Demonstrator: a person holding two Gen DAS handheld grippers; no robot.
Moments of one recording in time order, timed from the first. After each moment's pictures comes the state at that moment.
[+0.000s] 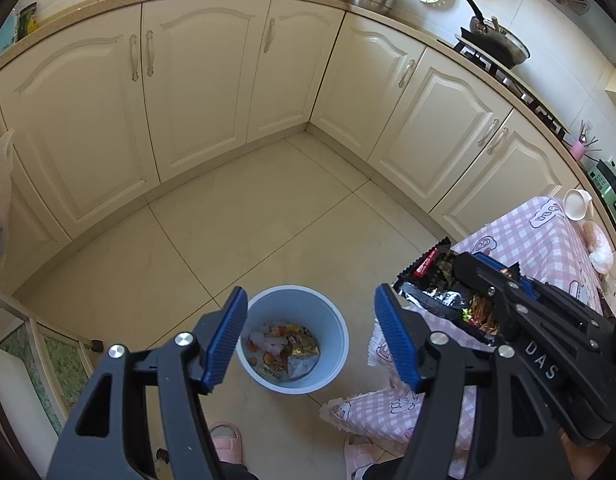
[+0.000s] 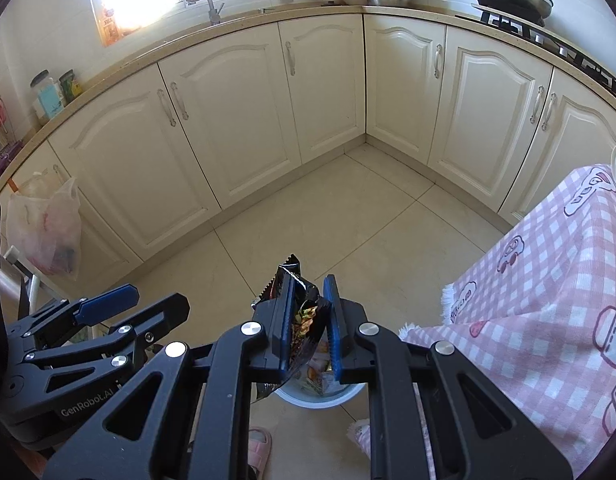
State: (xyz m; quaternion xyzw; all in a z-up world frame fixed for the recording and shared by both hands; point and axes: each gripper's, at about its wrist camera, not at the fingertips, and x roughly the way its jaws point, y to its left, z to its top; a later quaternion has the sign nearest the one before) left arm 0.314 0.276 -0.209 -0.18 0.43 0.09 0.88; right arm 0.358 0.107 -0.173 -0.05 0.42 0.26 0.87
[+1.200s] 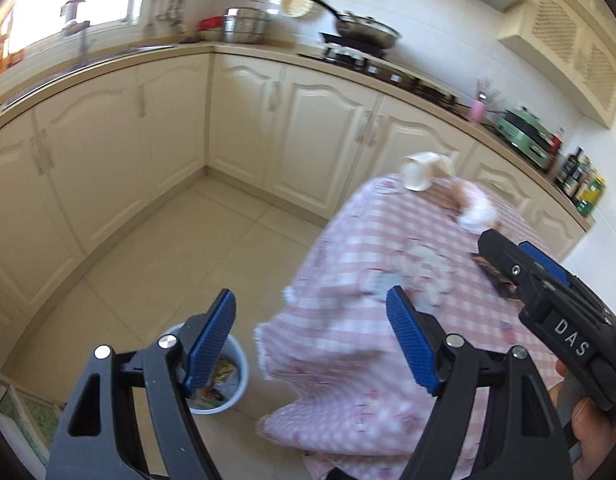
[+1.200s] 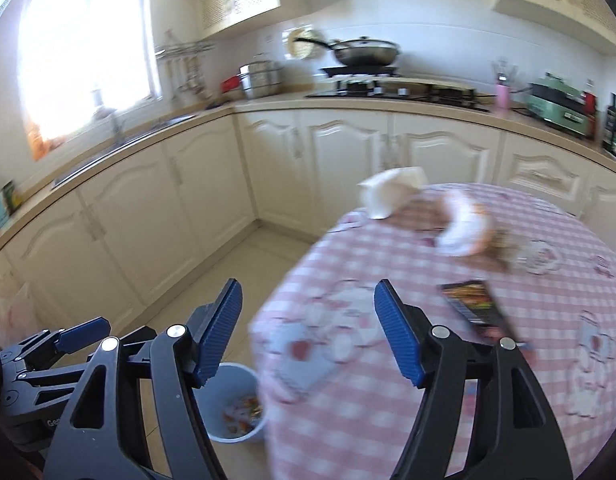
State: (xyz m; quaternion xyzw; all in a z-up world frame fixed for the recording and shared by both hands) left arm 0.317 0.062 -0.109 -0.09 0.38 -0.07 0.92; right arm 0.308 -0.142 -0.073 0.04 0.29 0.07 0.95
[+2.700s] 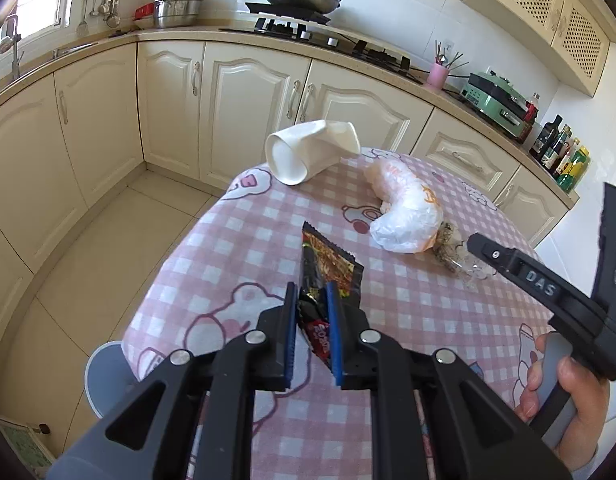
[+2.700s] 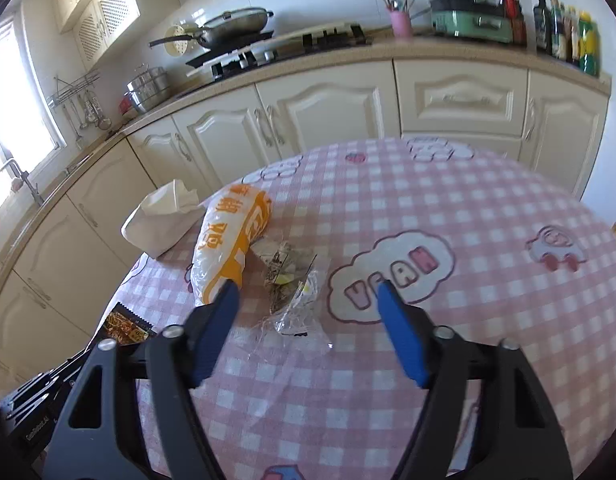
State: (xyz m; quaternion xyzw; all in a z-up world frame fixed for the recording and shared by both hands) left arm 0.420 -0.085 -0.134 -0.08 0.40 -0.12 0.90; right arm 0.420 -0.329 -0.123 0.15 0.38 0.00 0.91
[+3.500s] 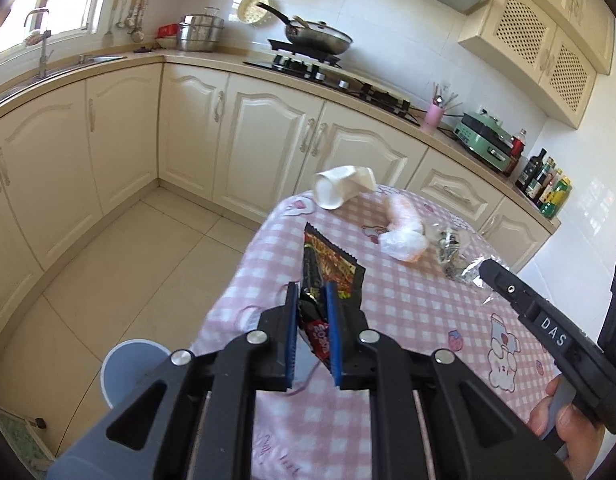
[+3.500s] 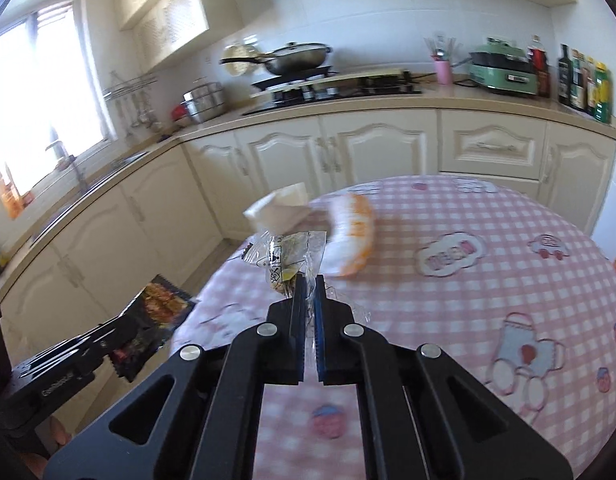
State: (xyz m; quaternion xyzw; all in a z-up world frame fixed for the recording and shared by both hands) left arm 0.334 0.001 -0.087 -0.12 0.35 -0.11 0.92; right arm 0.316 -0.215 -0.056 0.10 0.30 0.06 0.95
